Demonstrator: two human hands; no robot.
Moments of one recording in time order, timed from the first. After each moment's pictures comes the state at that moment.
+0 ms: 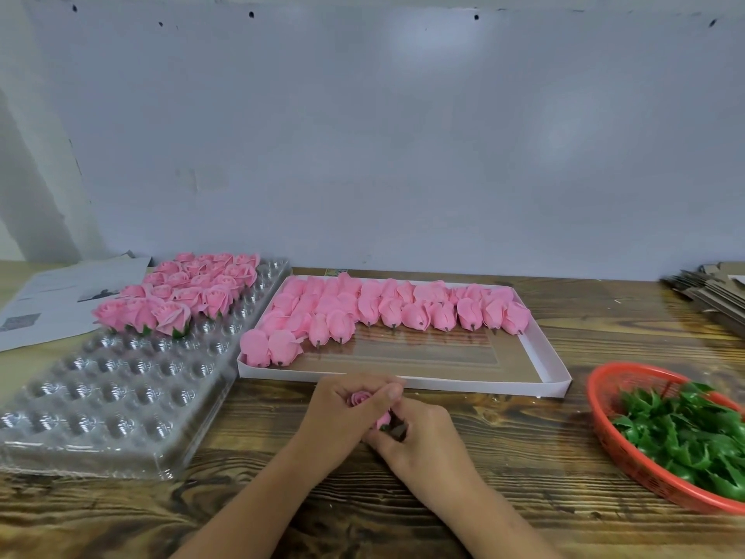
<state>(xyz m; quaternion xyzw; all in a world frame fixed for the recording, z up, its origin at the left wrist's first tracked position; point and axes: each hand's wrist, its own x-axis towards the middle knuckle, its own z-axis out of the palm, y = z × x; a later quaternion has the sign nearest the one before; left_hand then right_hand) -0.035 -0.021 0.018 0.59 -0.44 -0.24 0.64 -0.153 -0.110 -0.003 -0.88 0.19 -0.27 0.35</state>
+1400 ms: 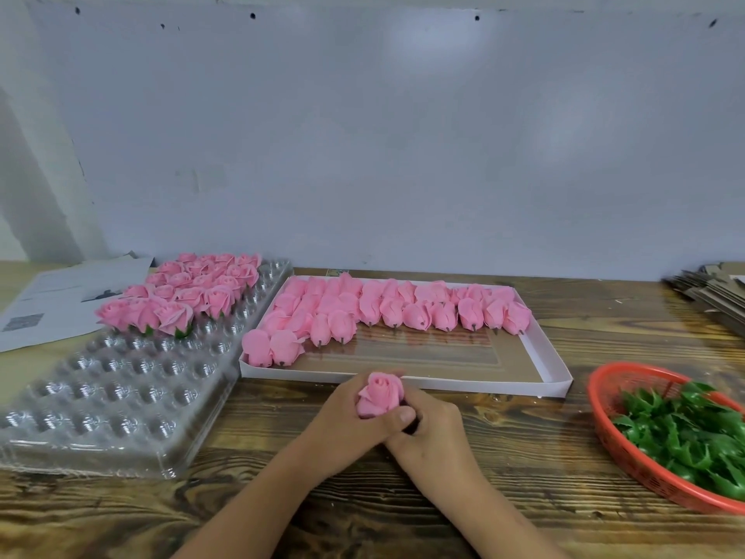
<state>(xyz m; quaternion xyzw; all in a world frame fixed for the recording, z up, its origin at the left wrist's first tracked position) -0.028 -0.022 0.011 0.62 -0.52 -0.27 0.53 -0.155 -0.108 0.004 -0.83 0.20 -0.32 0.42</state>
